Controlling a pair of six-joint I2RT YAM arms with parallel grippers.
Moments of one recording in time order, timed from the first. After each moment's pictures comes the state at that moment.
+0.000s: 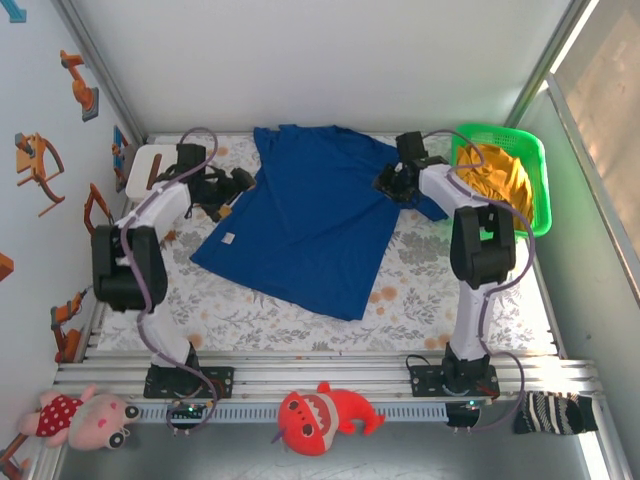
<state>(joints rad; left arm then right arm) -0.13 1.87 1.38 -0.53 0.42 -0.69 0.26 2.02 1.57 -0.57 -0.22 0.69</state>
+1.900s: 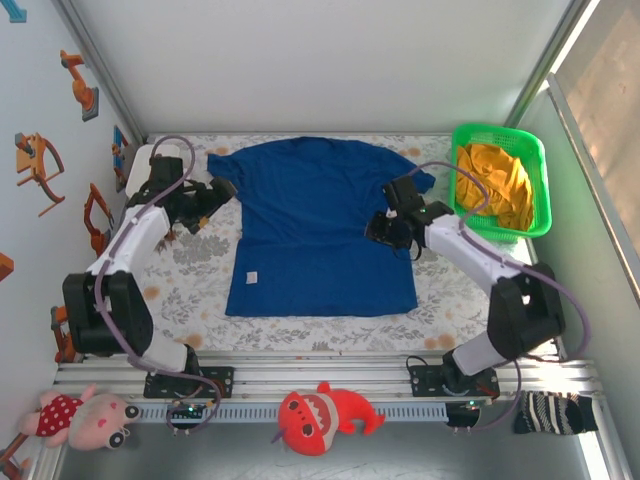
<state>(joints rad) -0.08 1.48 1.14 -0.59 0.32 -0.64 0.48 1.48 1.07 -0.63 -0.08 0.65</state>
